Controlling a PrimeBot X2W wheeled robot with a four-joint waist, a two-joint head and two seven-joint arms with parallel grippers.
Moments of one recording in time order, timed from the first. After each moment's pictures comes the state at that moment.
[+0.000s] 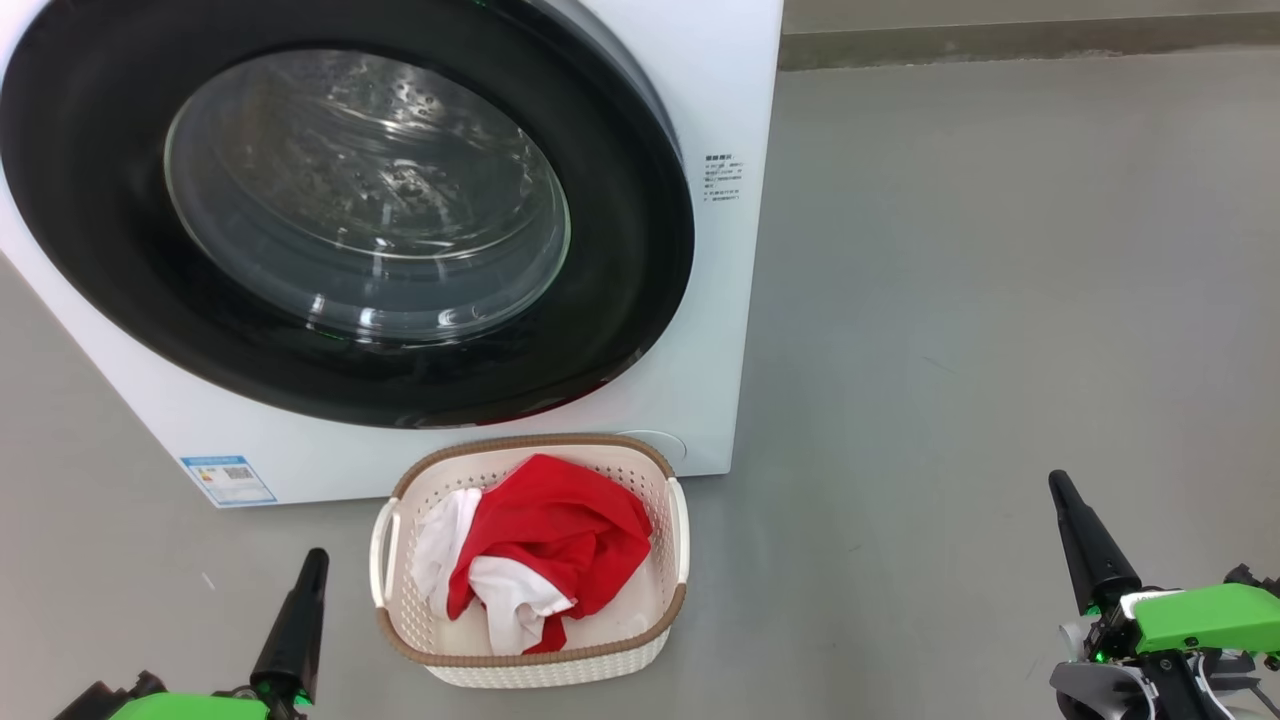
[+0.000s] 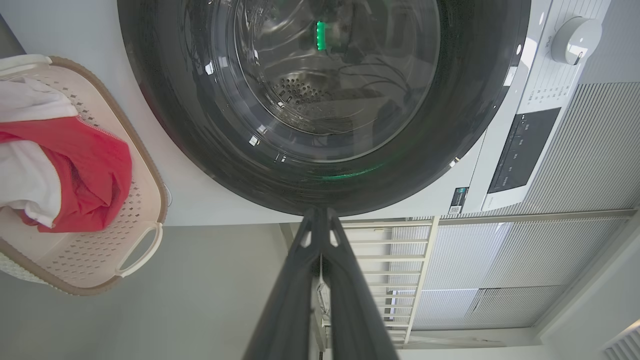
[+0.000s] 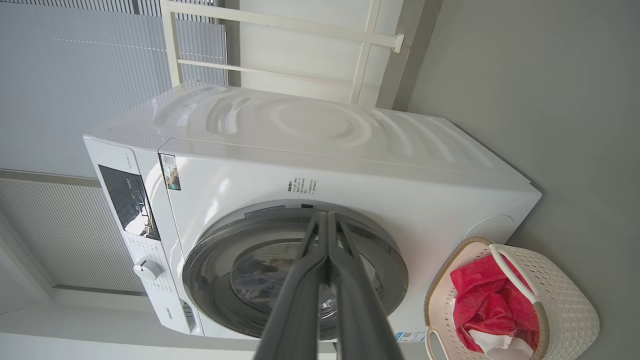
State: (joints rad) left arm -0.07 0.04 0.08 0.26 -1.59 -0.12 0.11; right arm -0.06 -0.05 -0.11 0.27 1.61 0.13 0.09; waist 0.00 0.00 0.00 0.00
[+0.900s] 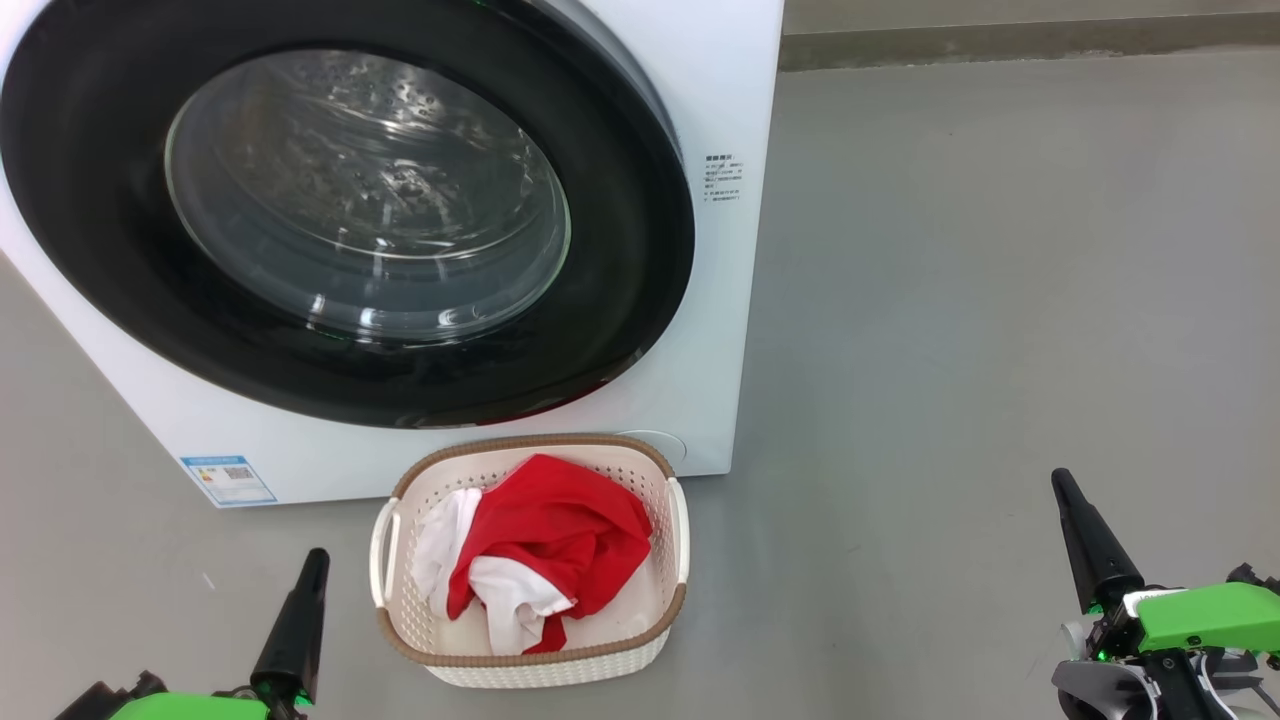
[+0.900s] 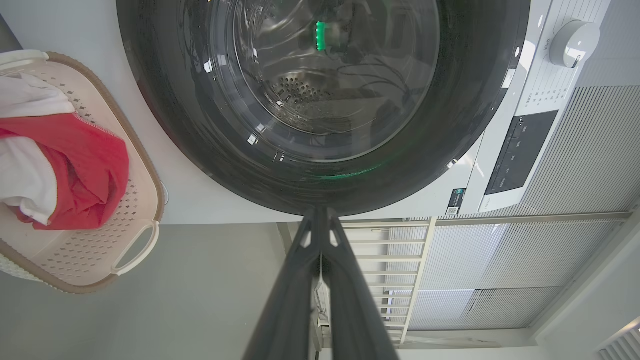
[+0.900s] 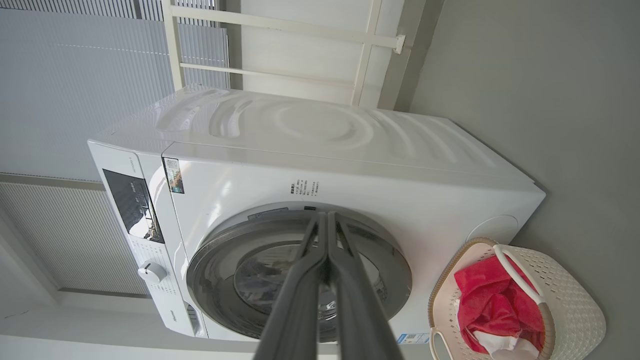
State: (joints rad) left arm -0.07 0.04 0.08 0.27 -1.60 -0.12 0.11; right arm -0.06 -0.05 -0.12 0.27 1.61 0.13 0.10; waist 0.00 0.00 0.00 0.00
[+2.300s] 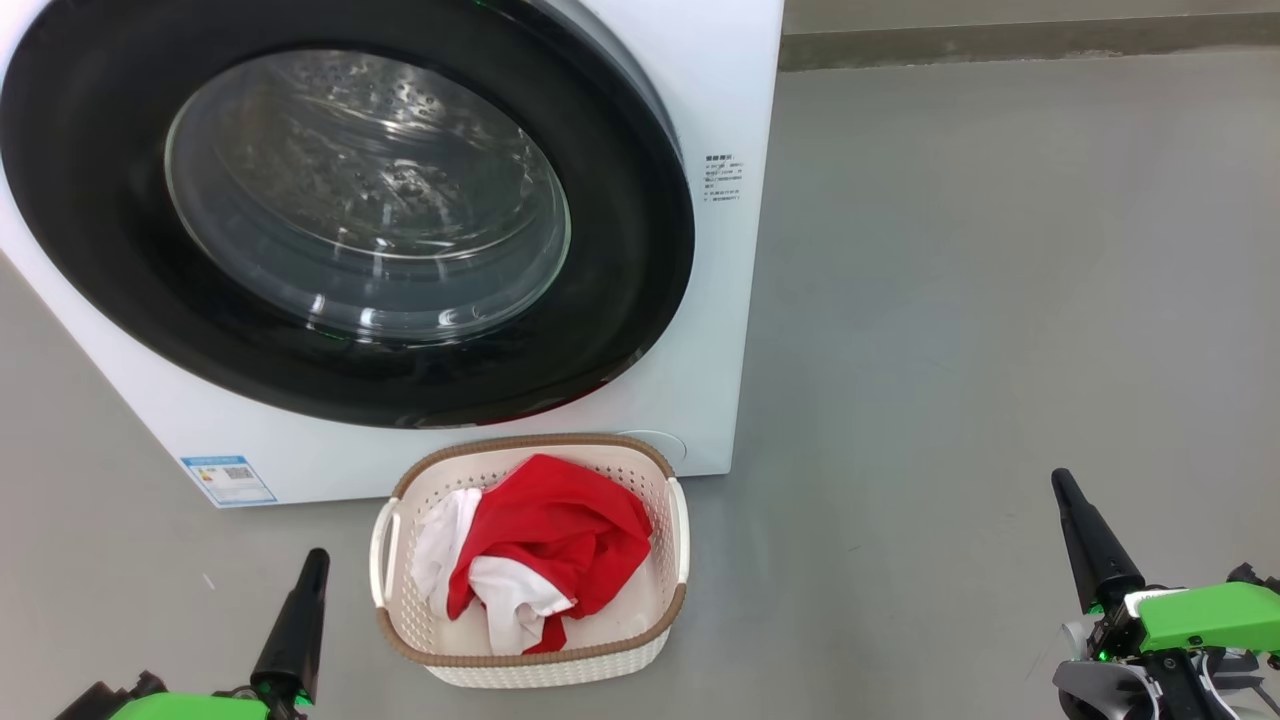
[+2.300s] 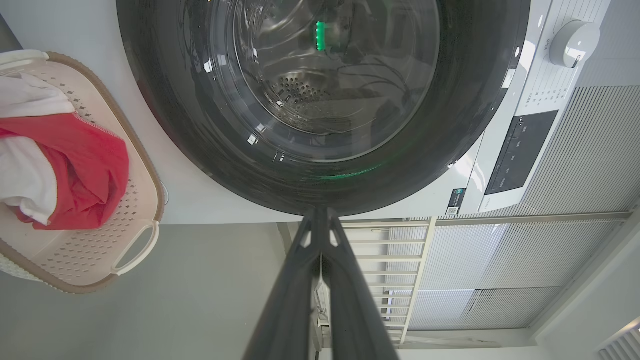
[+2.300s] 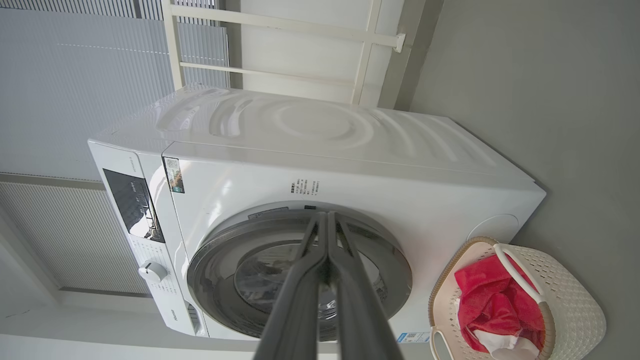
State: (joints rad) left arm -0.07 0.04 0.08 0.27 -1.60 -0.12 0.11; right arm -0.06 -0.05 -0.12 0.27 1.61 0.13 0.11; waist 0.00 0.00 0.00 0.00
